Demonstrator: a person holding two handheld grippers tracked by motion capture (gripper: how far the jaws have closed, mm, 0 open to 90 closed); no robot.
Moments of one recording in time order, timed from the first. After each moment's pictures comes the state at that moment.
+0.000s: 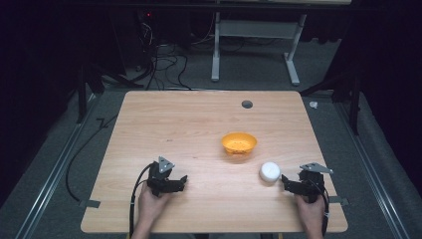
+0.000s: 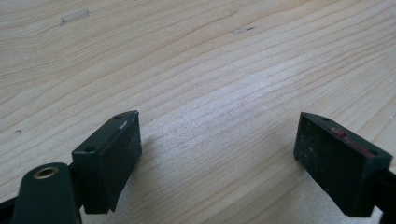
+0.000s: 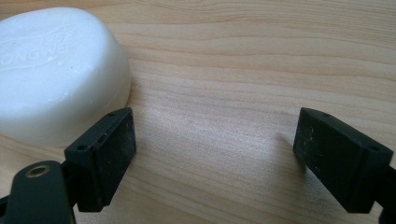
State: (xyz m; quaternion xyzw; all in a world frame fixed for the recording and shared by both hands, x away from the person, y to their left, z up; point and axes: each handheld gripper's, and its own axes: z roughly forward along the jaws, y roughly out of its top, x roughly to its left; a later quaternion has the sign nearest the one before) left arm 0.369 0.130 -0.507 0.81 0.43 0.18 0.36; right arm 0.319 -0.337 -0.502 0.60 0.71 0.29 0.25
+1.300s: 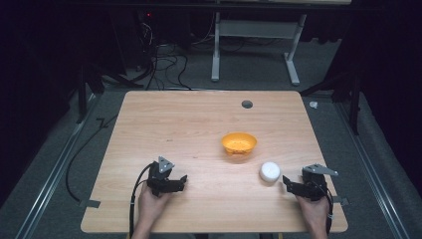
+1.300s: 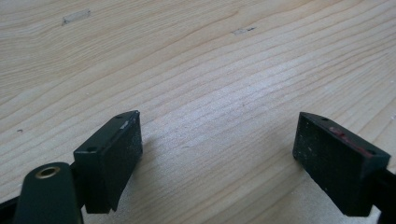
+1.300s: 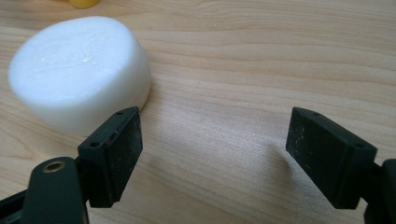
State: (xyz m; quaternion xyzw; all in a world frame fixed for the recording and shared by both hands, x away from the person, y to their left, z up) left arm 0.369 0.130 -0.507 0.81 0.43 0.18 0.36; right arm 0.310 -0.341 -0.495 0.58 0.71 0.31 0.24
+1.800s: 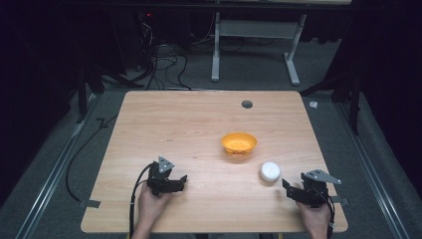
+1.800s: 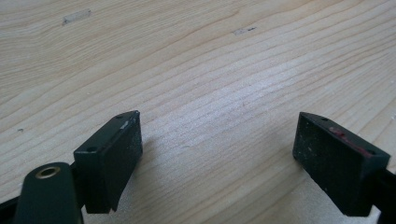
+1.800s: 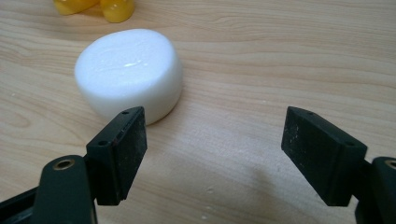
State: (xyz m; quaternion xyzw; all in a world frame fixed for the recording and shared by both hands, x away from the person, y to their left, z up) left arm 0.369 0.130 -0.507 0.81 0.43 0.18 0.36; right arm 0.287 -0.330 -0.486 0.57 0.70 0.34 0.25
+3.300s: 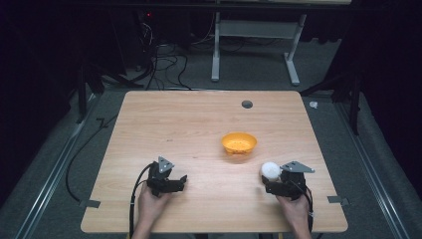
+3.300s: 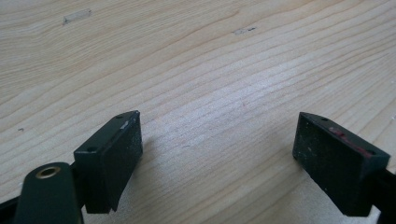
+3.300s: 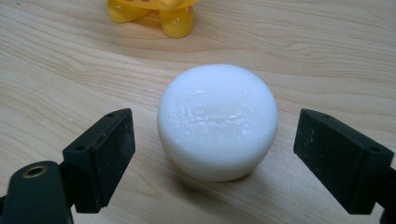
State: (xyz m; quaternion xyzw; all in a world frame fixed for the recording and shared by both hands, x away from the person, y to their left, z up) left arm 0.369 0.131 -0.507 0.81 0.43 0.18 0.36; right arm 0.316 -0.276 -0.480 0.54 0.74 0.33 0.23
